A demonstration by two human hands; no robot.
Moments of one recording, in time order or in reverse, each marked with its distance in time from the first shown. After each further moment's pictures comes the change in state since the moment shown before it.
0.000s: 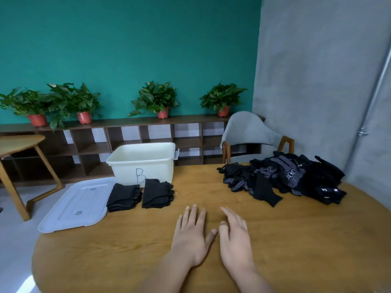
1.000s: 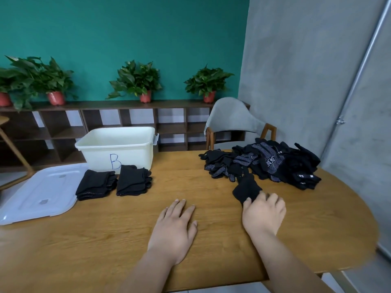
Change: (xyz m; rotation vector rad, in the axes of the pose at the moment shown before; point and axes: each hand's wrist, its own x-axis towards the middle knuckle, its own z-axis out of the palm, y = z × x) left_hand -0.017 0.019 0.007 -0.024 0.136 0.125; right_hand 0.071 0.099 -0.070 -0.727 0.293 0.320
